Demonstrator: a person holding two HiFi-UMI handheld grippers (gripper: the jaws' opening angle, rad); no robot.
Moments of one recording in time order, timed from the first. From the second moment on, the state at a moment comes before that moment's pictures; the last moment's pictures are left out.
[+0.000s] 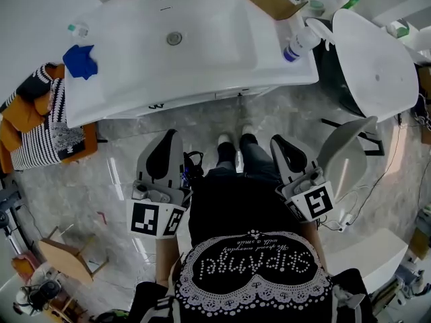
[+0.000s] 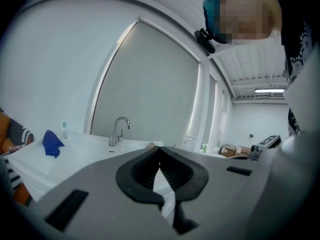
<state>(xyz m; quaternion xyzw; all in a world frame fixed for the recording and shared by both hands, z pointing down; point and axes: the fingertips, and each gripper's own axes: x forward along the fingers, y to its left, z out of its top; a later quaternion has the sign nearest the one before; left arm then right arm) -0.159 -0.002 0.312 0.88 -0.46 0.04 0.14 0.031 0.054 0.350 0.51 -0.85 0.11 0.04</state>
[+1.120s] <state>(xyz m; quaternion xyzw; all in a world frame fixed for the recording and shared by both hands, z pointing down) -0.099 0.022 0.347 0.90 -0.39 0.07 0.19 0.040 0.042 0.414 0.53 -0.82 0.15 0.14</state>
